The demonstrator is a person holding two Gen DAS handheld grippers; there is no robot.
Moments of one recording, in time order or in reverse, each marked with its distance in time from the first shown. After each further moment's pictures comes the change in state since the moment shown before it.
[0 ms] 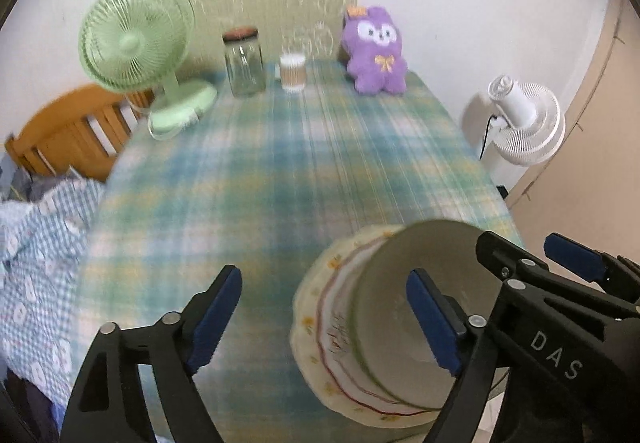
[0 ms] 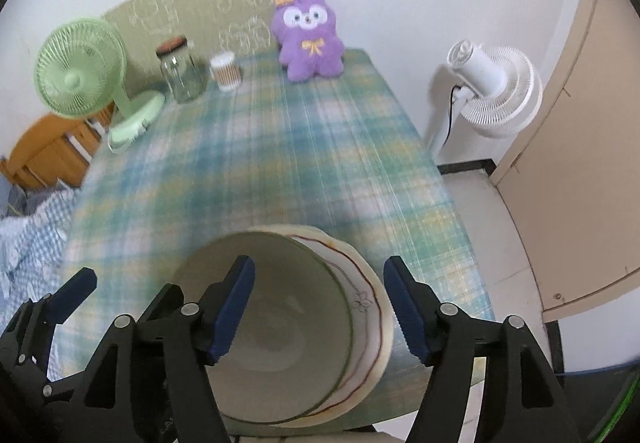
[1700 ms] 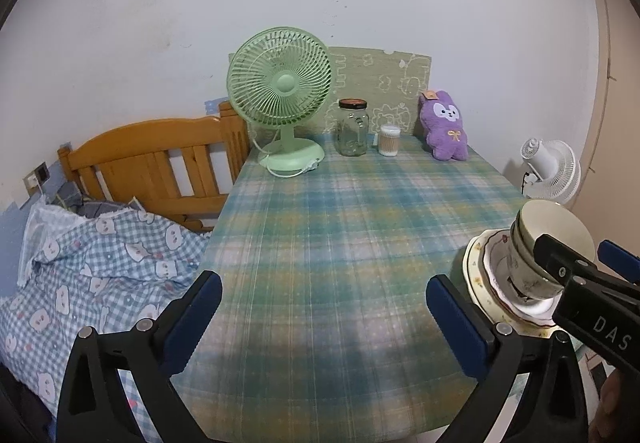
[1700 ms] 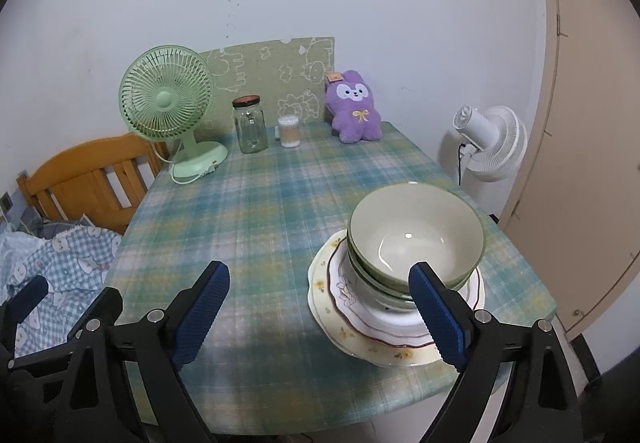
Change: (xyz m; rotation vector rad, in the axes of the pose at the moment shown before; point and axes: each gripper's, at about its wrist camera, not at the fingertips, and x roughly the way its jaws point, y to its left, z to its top) left arm -0.070 0.179 -0.109 -0.040 -0.339 0.077; right arm -0.061 0.131 -0.138 0.010 -0.368 -0.012
